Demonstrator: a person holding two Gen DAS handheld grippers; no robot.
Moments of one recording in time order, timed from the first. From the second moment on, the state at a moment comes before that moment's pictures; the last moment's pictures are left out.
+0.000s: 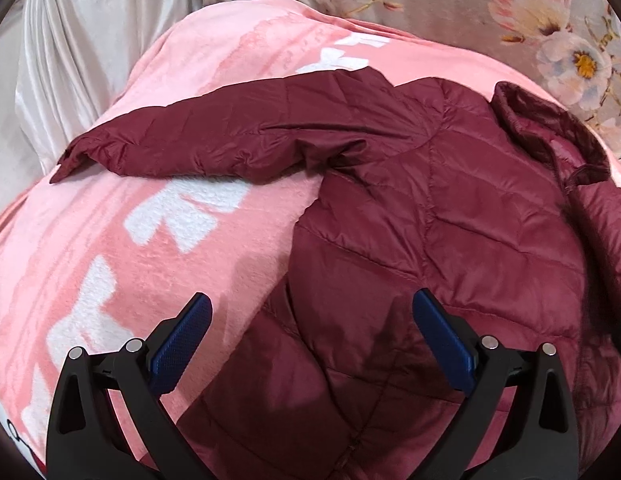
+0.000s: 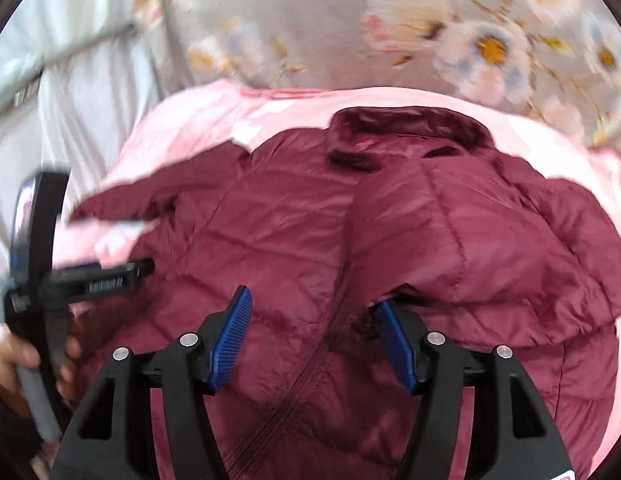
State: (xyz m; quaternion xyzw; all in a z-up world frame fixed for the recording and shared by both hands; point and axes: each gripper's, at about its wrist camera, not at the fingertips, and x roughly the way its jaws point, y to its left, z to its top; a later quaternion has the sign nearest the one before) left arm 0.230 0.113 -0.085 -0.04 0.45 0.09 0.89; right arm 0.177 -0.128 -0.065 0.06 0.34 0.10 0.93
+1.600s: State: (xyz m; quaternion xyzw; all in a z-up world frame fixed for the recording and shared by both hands) left arm 0.241 0.128 -0.074 -0.23 0.50 -0.04 0.84; right arm 0.163 -0.147 -0.061 0.16 0.34 0.11 0.92
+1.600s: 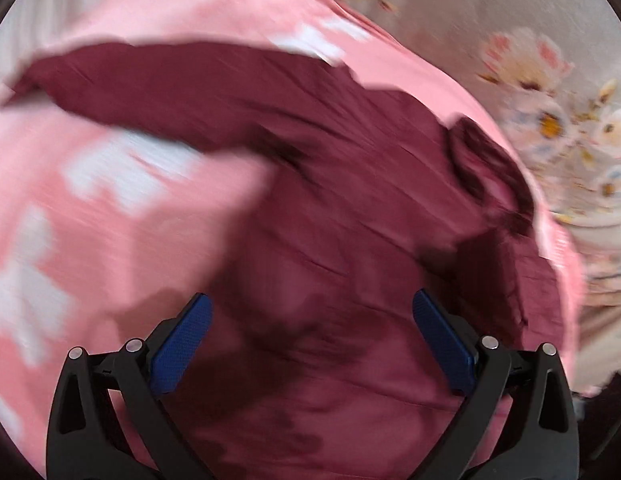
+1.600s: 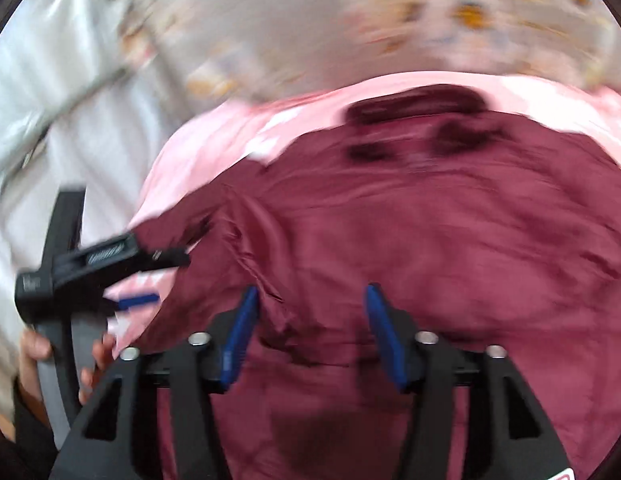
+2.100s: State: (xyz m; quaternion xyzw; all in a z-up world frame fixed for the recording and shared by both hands) left arm 0.232 0.073 -0.082 -0.29 0.52 -0.09 0.80; right arm 0.114 -0.225 -0.071 0.23 0.32 0.03 0.92
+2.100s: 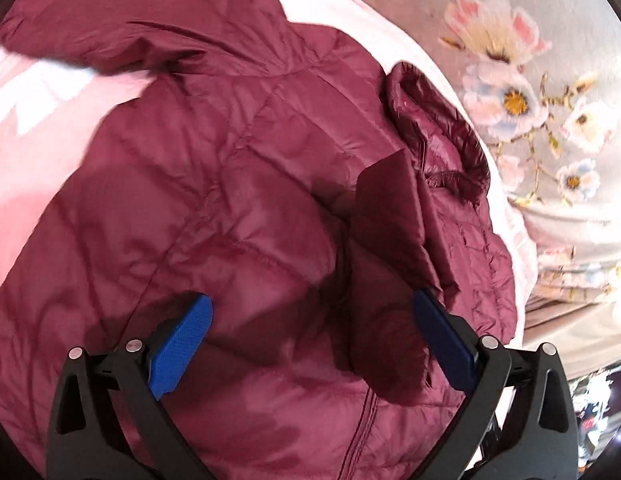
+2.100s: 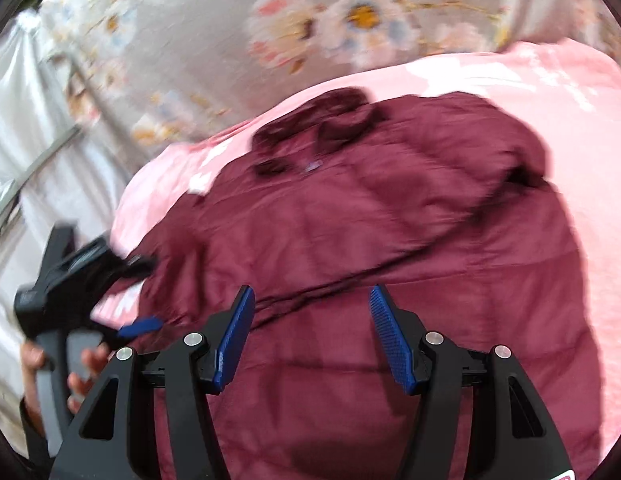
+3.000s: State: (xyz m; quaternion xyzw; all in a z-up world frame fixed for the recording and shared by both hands) left arm 0.229 0.047 -0.092 -0.19 0.53 0.00 0.83; right arm 0.126 -0.333 -0.086 0.33 0.29 -0.08 0.90
